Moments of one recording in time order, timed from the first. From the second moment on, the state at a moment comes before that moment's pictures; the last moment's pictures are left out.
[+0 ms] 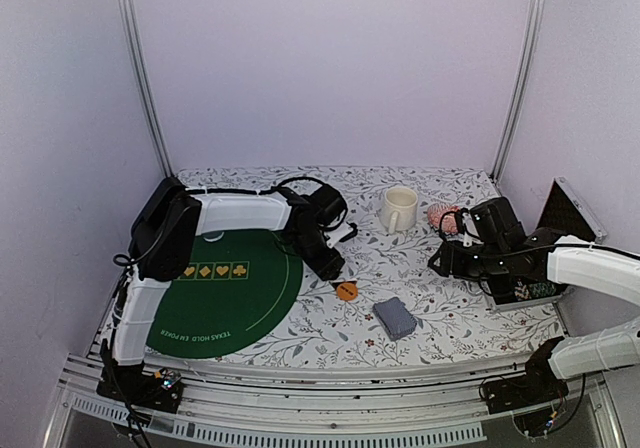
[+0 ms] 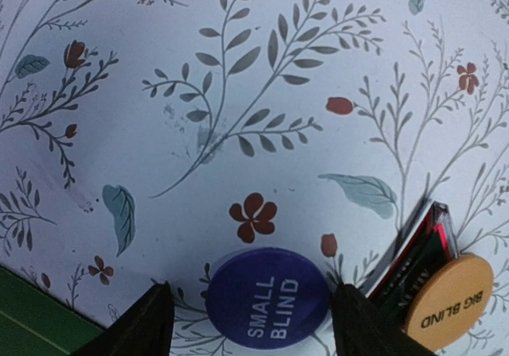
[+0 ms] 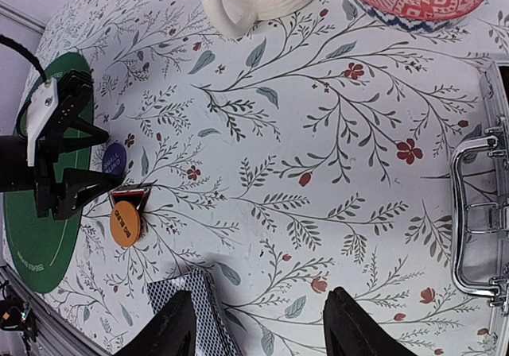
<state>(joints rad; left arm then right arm) -0.84 2.30 1.78 -0.71 0.02 0.05 0.57 1.15 0.68 -0.37 -0.01 0.62</state>
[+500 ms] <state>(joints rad) -0.84 2.30 1.79 -0.73 0.02 0.05 0.57 1.12 0.67 -0.37 0.00 0.62</state>
